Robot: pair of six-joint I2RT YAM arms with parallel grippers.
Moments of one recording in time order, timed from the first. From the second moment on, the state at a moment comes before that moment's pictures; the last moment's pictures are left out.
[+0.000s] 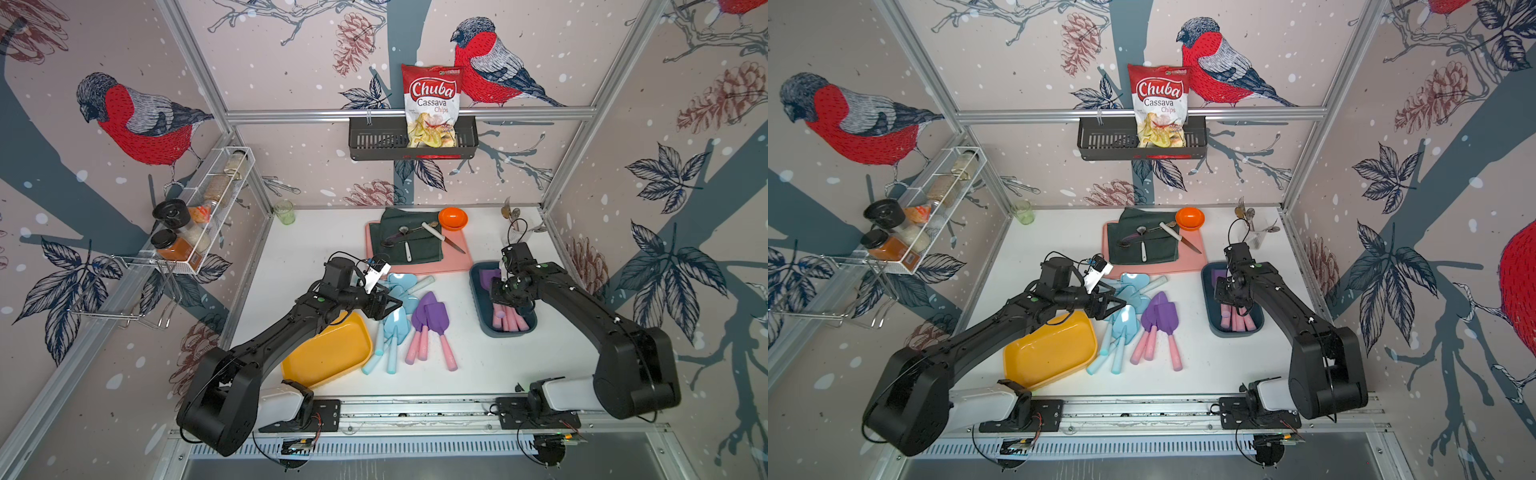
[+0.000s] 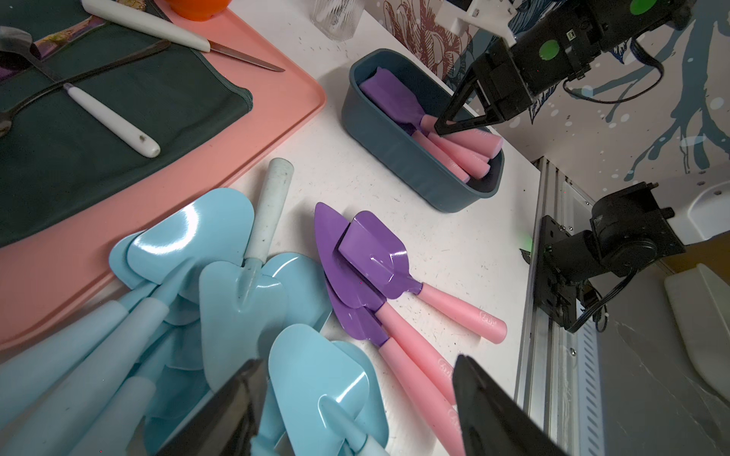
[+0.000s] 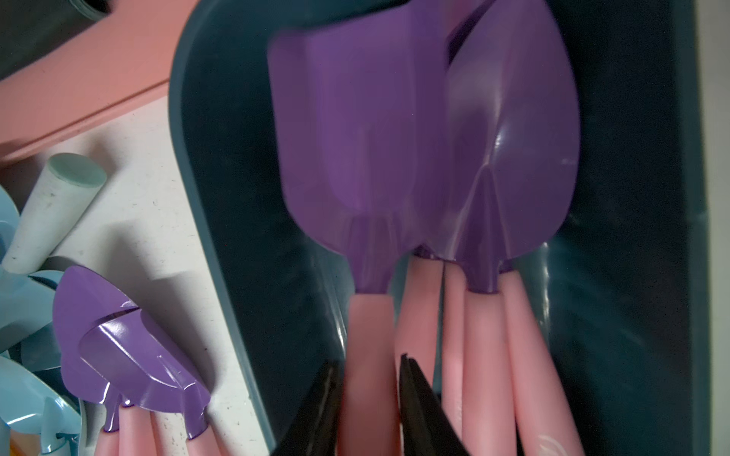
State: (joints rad) left arm -0.43 1.26 0.68 -0.10 0.71 0.01; right arm 0.24 1.40 0.93 -0.79 -0.07 0.34
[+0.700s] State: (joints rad) left arm -0.43 1.26 0.68 -0.10 0.71 0.01; right arm 0.57 1.39 0.99 -0.80 0.03 0.43
